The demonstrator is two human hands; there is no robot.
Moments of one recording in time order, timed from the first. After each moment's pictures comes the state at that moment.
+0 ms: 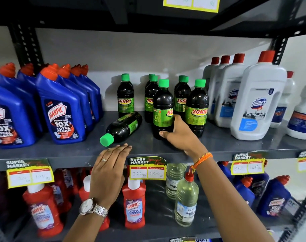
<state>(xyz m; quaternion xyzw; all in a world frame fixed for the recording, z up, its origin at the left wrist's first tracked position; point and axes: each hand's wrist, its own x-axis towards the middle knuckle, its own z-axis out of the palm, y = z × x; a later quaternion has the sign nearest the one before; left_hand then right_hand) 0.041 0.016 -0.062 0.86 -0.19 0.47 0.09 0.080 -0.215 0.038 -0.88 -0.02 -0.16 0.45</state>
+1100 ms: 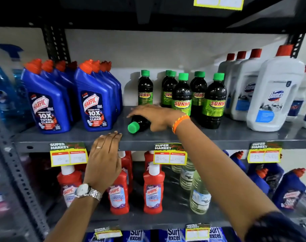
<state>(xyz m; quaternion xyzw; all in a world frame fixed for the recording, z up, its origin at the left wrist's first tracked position) 0.030 0.102 -0.057 0.91 -0.15 0.39 0.04 0.072 -0.099 0.099 -0.95 -0.32 -0.03 -0.01</state>
